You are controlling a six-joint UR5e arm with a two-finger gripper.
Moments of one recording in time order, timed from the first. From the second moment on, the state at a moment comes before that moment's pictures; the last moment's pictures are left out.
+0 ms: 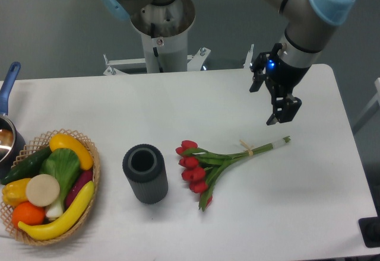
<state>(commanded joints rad) 2.75 -1.82 -1.43 -1.51 1.34 2.01</state>
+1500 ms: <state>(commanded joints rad) 2.63 -1.92 -1.63 -1.30 1.34 1.67</state>
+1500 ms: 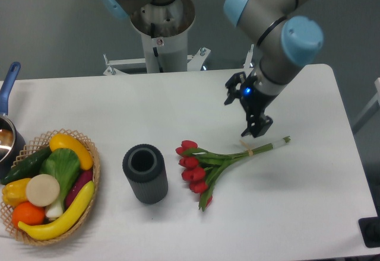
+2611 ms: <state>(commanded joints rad) 2.60 -2.05 -1.68 -1.10 1.35 1.58</state>
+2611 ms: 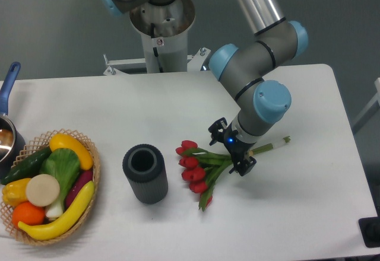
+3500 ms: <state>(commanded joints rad) 2.59 -2.08 -1.71 -1.01 1.35 1.55</state>
